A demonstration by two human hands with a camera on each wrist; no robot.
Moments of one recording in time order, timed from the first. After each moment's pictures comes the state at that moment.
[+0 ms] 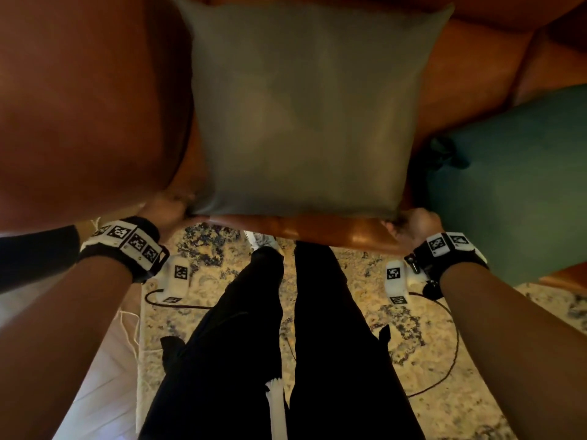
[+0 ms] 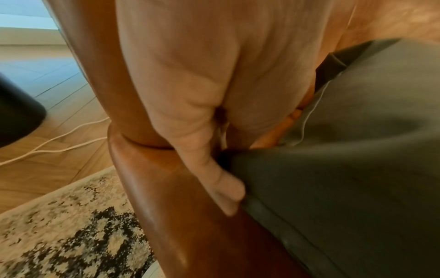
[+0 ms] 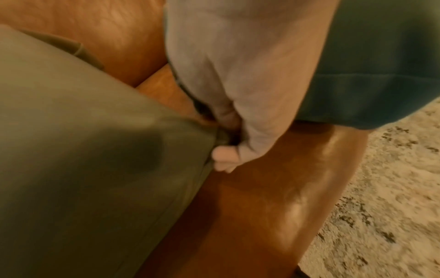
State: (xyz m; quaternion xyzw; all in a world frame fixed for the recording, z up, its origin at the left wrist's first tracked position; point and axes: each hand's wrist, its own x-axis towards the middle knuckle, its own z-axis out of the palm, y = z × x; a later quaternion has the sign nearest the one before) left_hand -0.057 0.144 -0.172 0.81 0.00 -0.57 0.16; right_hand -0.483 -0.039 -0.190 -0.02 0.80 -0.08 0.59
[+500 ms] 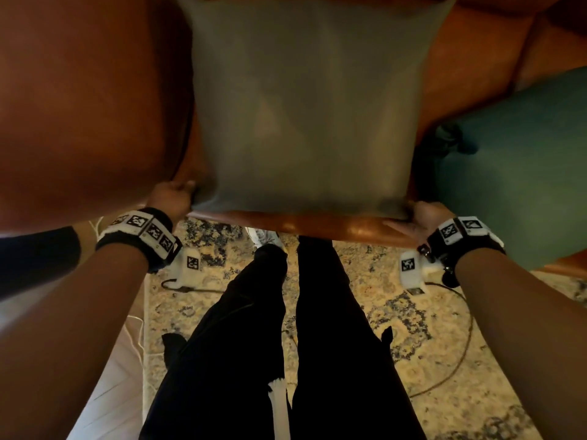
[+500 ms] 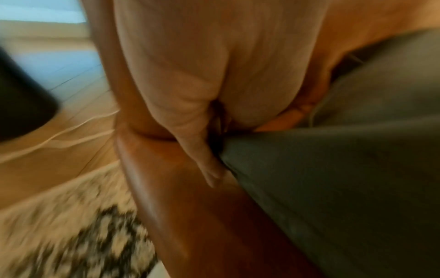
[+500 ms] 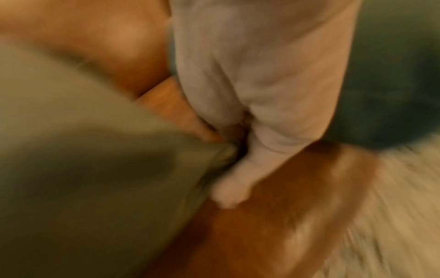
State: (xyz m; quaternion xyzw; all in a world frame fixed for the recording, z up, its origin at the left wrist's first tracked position) left_hand -0.044 0.145 -0.192 0.86 -0.06 -0.50 0.11; right_hand -0.483 -0.043 -0.196 -0.04 0.81 -0.02 0.58
